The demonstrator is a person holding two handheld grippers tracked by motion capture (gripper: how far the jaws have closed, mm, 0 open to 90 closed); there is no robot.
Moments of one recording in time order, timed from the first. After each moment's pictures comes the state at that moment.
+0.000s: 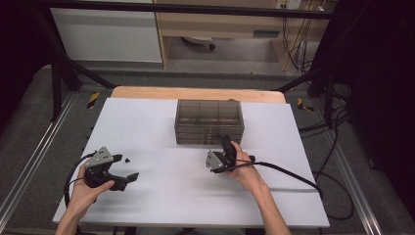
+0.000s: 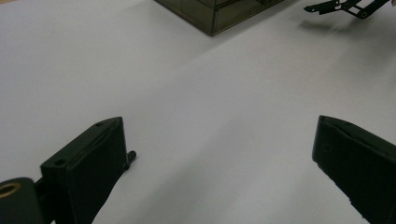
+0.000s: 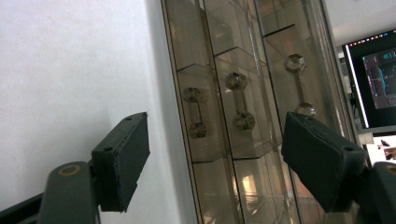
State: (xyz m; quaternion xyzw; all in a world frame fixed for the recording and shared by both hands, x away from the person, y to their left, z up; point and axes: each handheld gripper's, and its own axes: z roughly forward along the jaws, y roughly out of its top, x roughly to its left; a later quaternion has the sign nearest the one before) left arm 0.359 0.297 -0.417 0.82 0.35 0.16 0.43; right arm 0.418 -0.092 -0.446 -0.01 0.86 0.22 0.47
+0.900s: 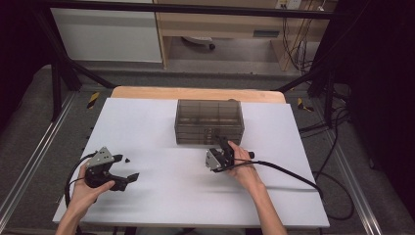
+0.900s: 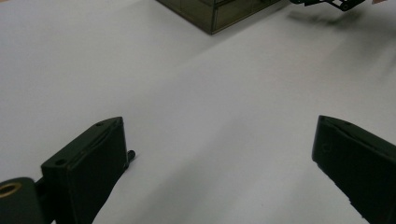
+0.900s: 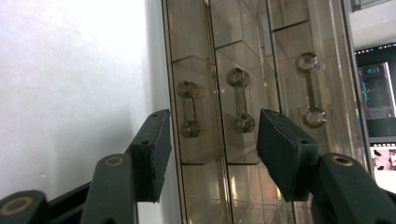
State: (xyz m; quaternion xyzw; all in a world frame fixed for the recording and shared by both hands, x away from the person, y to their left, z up) left arm 0.359 0.297 -0.417 0.82 0.35 0.16 0.43; right arm 0.428 -0.090 -0.454 -0.05 0.85 0.19 0.49
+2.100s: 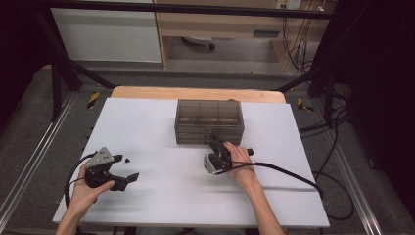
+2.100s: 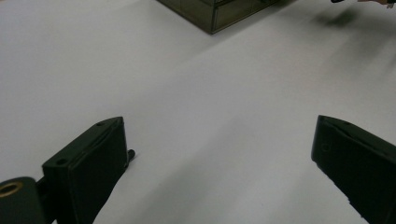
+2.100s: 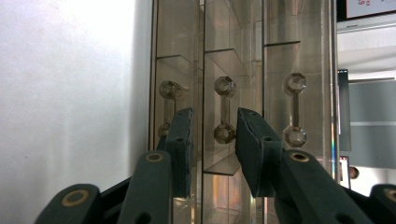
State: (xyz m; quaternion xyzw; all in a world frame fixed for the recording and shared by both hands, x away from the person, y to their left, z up) left arm 0.359 0.297 -0.418 0.82 0.35 0.16 0.43; right arm 0.427 -0.084 -0.461 -0.10 0.81 0.15 0.56
